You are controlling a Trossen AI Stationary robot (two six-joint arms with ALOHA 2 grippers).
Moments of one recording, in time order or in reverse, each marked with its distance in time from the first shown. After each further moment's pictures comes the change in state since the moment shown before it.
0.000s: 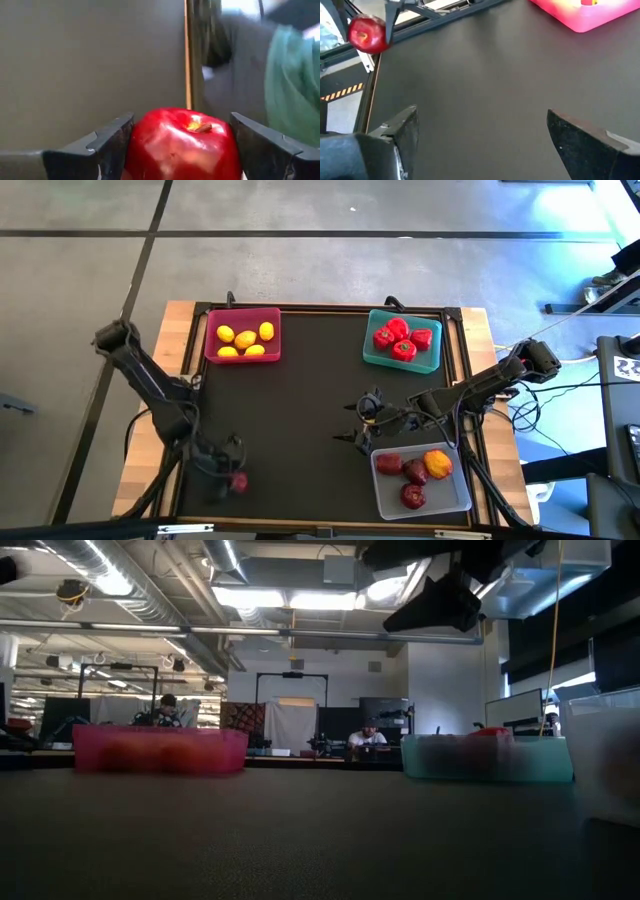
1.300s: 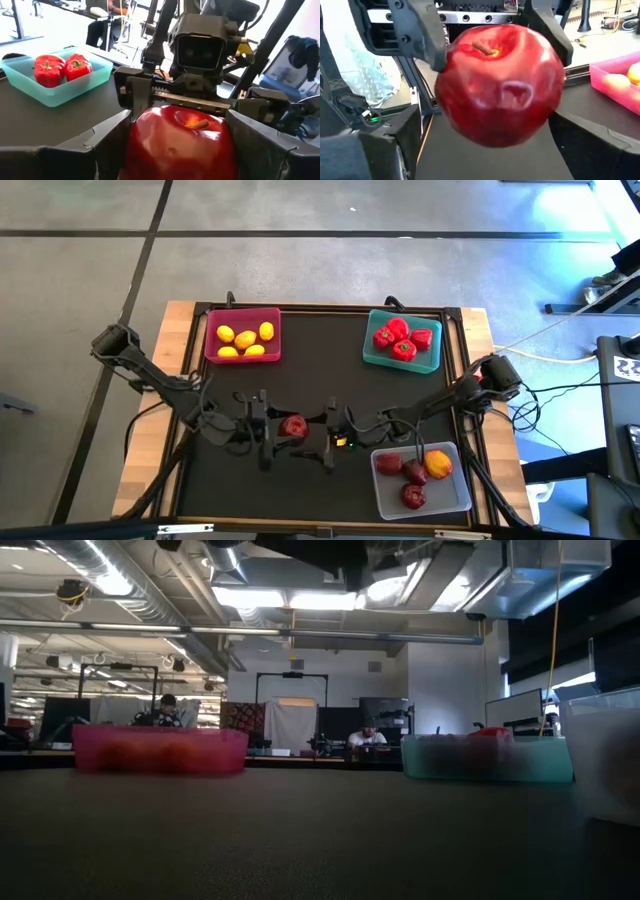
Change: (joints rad) left arm 0.277 0.043 0.002 0.674 -0.601 0.524; right arm 0.000 0.358 0.196 0.649 -0.044 -0.287
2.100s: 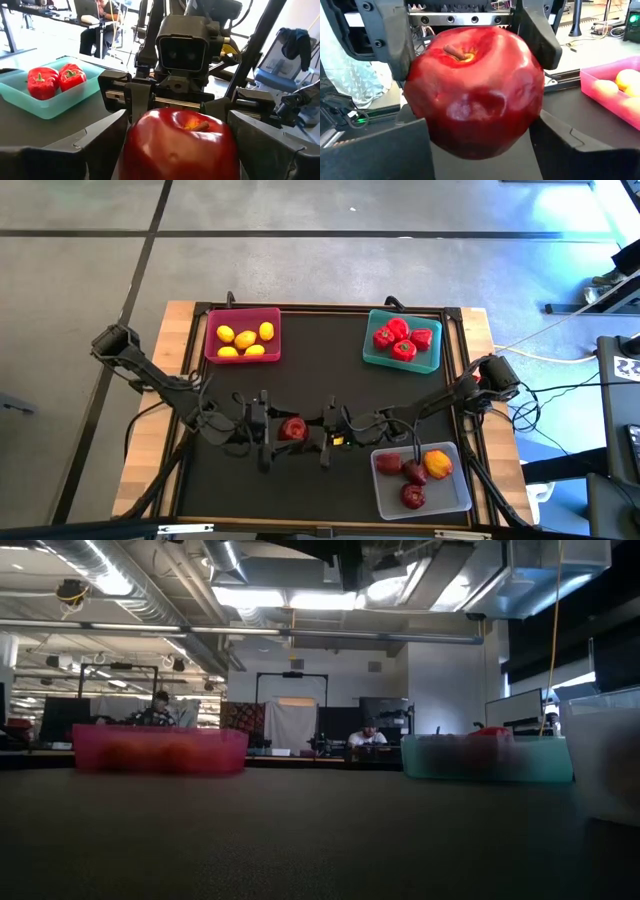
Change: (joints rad) left arm -0.002 -0.001 0.000 0.025 0.025 0.089; right arm -0.002 0.013 0.030 -0.020 0.024 -0.036
